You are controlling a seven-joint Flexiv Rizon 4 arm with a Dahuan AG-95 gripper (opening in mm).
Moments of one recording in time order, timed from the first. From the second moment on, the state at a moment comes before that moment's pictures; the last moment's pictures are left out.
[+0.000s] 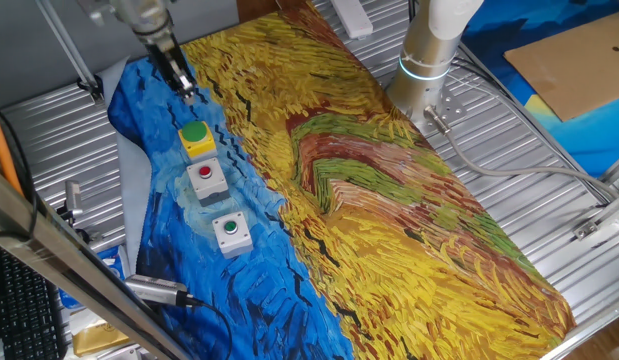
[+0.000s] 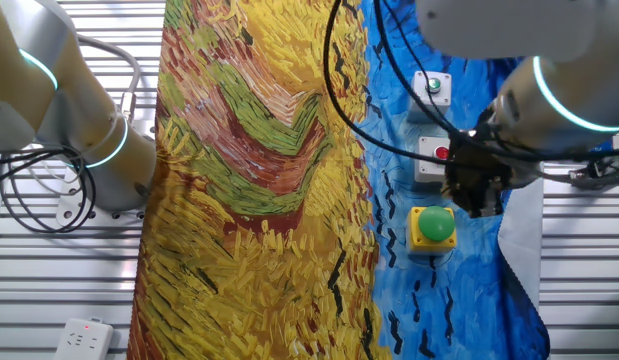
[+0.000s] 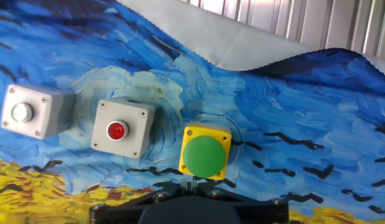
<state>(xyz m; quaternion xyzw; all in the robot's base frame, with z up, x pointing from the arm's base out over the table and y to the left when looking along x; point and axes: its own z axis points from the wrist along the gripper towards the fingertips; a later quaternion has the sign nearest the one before) 0.562 -0.114 0.193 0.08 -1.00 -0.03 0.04</state>
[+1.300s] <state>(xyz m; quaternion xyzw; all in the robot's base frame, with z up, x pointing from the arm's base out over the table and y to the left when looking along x) 0.564 -0.109 0.172 0.07 -1.00 -0.02 0.02</state>
